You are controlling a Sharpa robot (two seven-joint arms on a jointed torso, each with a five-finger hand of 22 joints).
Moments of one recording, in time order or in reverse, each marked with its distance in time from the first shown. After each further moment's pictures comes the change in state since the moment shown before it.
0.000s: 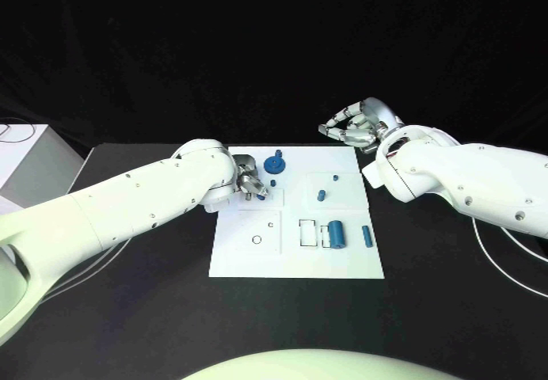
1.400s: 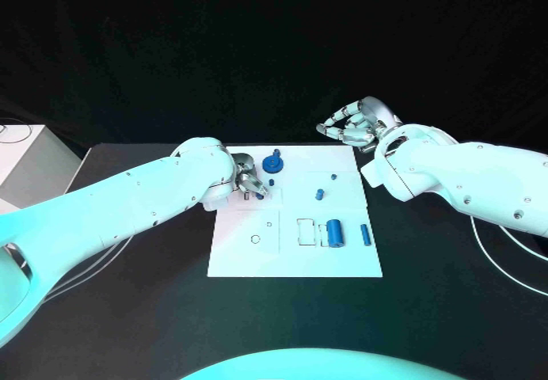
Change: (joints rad) left arm 0.003 0.018 0.001 -0.031 0.002 0.014 -0.001; left_hand -0.037 -0.007 -0.031 -0.011 -0.030 0.049 -0.034 -0.019 0.025 0.003 -0.005 0.000 0.000 0.004 -0.003 0.000 0.000 0.000 0.000 0.000 0.000 0.001; right arm 0.000 -0.005 0.000 0.007 0.000 0.000 0.000; right_hand 0.000 0.000 0.000 0.000 0.000 0.000 0.000 0.000 0.004 0.000 0.000 -0.004 0.000 0.000 0.000 0.000 0.000 0.000 0.000 0.000 -0.005 0.000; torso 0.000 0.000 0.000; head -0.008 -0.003
